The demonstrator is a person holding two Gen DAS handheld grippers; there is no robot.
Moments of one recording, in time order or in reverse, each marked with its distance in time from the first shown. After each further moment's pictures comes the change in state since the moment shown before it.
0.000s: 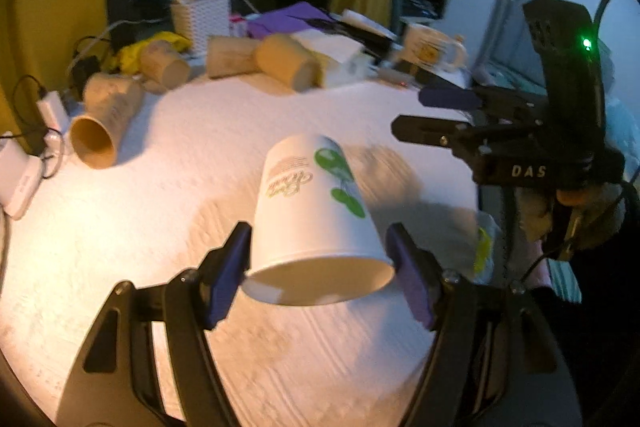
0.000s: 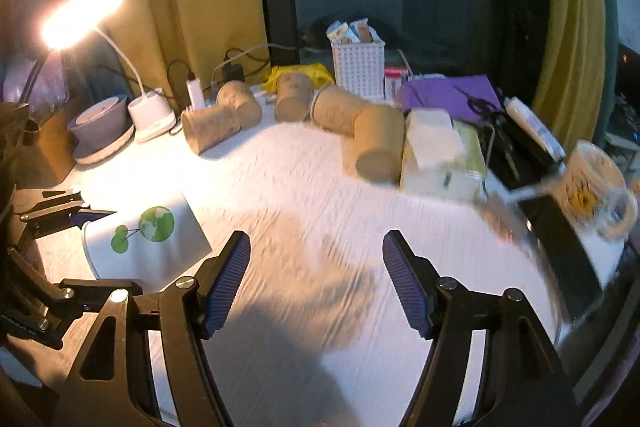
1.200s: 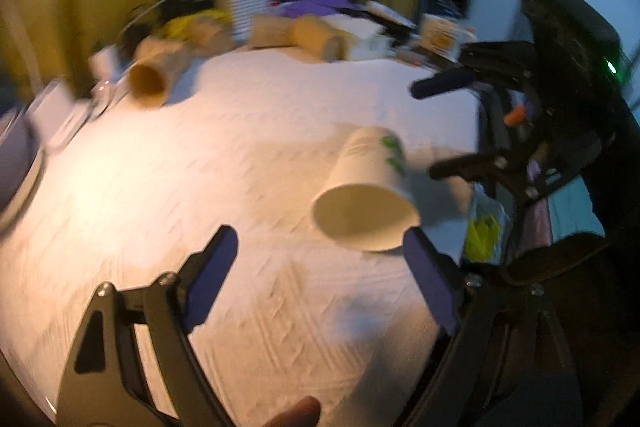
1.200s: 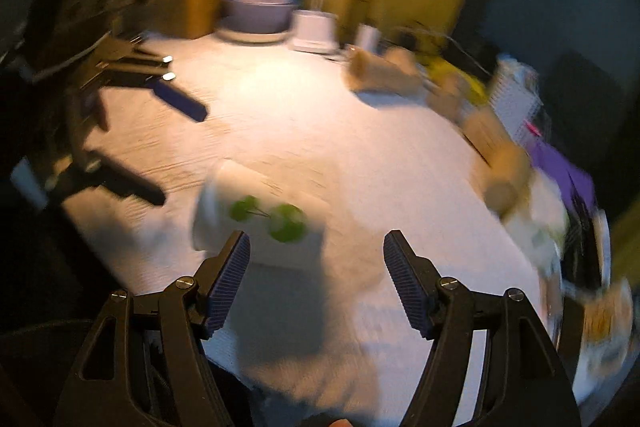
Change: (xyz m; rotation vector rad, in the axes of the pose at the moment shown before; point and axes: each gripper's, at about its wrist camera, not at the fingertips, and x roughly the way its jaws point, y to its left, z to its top) left arm -0.054 0.000 -0.066 -0.127 0.003 0.130; right arm -0.024 0.078 -0.031 -0.627 0.109 0.316
